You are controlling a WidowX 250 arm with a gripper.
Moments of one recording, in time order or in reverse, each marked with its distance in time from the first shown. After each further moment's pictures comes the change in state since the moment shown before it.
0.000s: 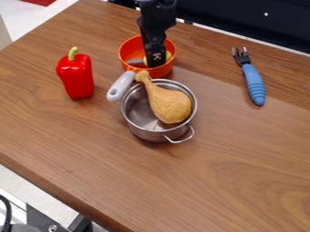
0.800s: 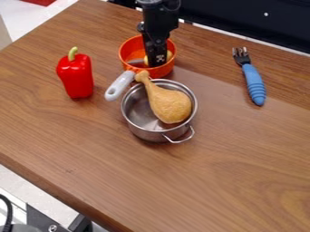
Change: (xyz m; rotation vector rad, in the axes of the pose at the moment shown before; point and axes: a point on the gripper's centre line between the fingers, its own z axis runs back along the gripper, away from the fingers) arm 0.002 -0.002 0.002 -0.006 0.027 0.043
